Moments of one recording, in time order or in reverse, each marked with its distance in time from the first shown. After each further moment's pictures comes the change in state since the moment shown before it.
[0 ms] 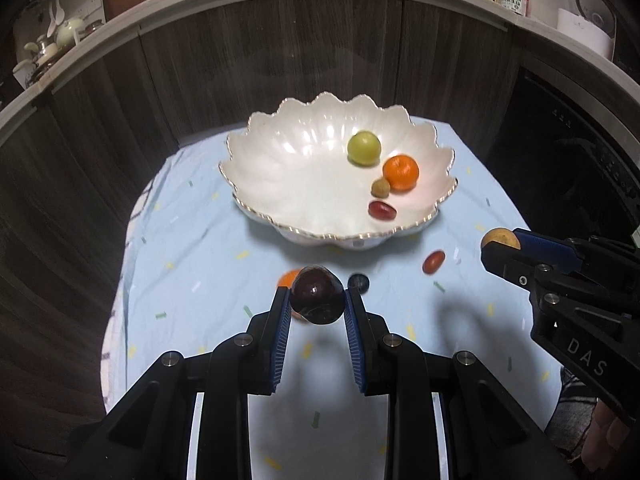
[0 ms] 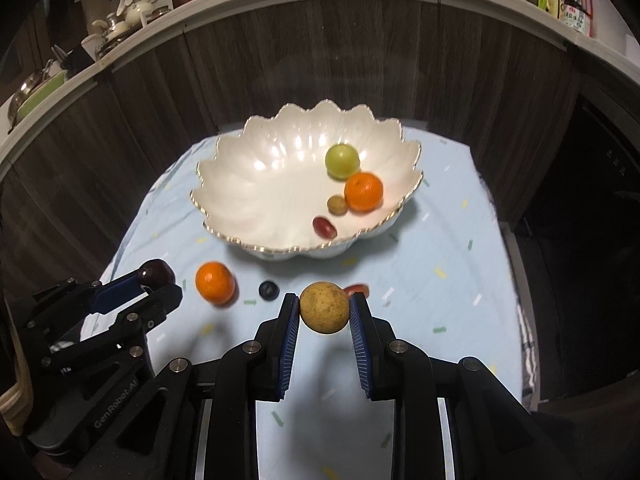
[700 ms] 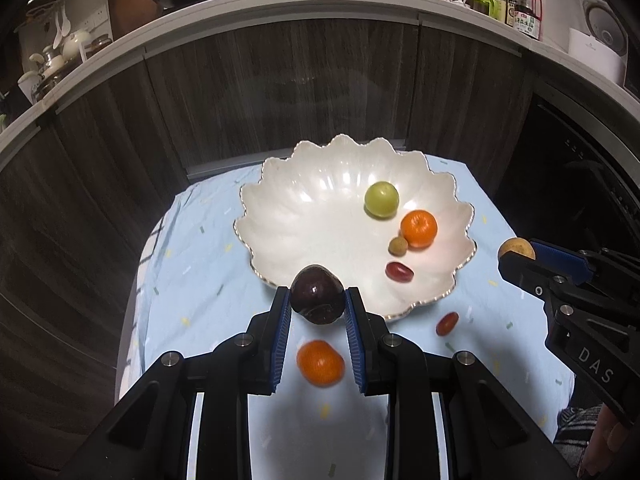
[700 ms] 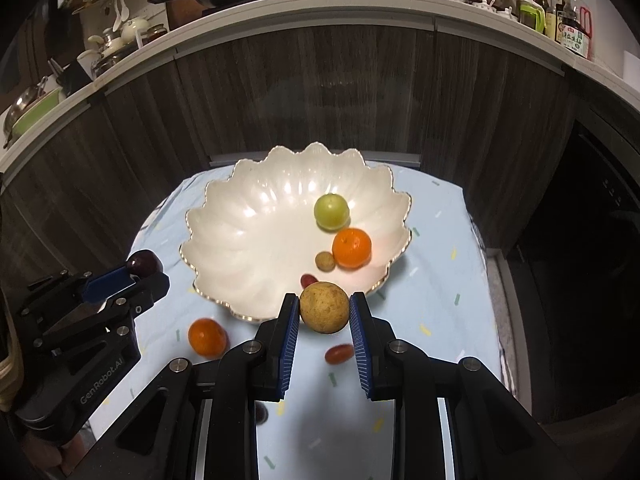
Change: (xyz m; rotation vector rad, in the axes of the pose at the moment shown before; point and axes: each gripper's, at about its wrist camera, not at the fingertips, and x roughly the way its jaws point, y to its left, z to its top) left arm 0.005 0.014 0.053 -0.012 -0.061 0.024; right arm -0.002 -0.008 0.046 -0.001 -0.066 -0.021
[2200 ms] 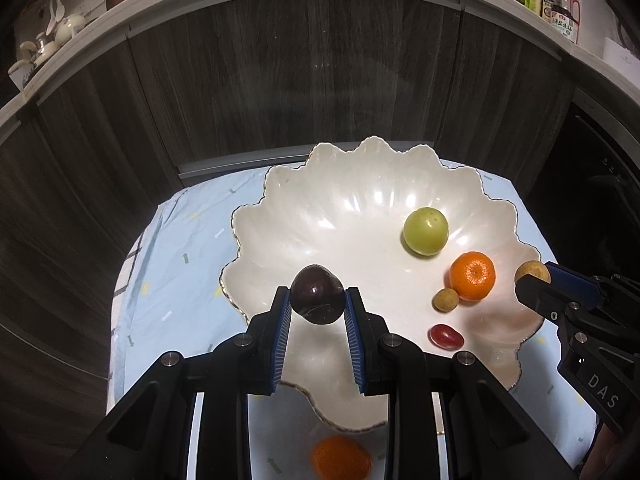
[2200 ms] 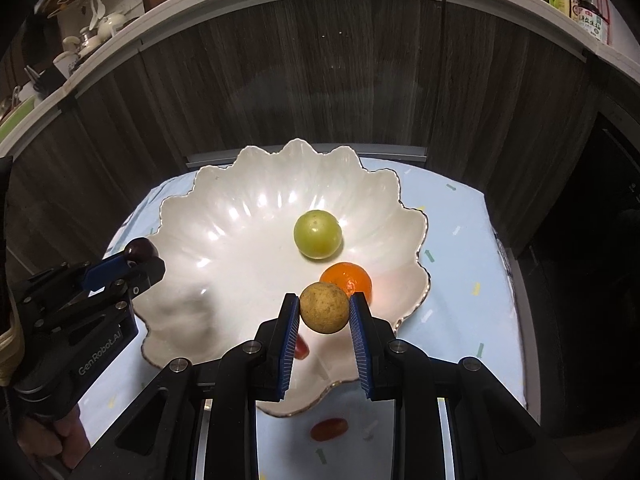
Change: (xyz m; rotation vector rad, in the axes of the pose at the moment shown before) left arm 0.090 0.019 0.047 -0.038 0.042 0.014; right arm 0.089 -0.014 0.042 0.034 0.053 -0.006
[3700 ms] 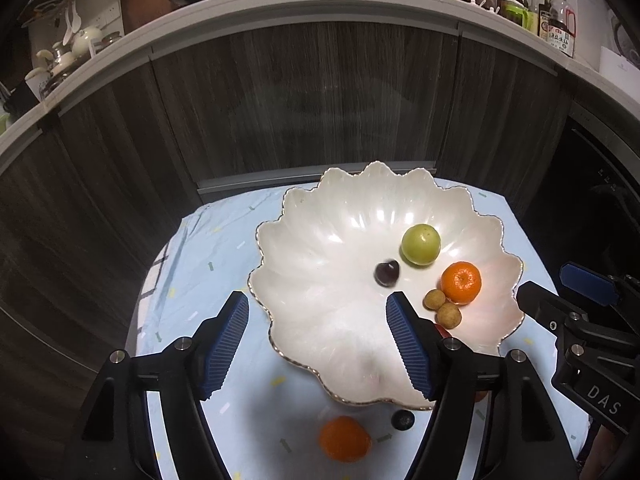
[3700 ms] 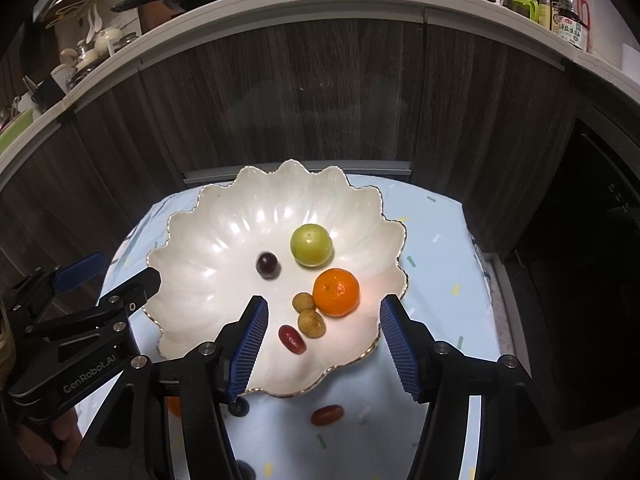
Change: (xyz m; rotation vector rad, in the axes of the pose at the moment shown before) left arm -0.047 0.001 -0.002 -0.008 -0.065 0.035; right arm -0.039 0.002 -0.006 0.021 -0.056 -0.036
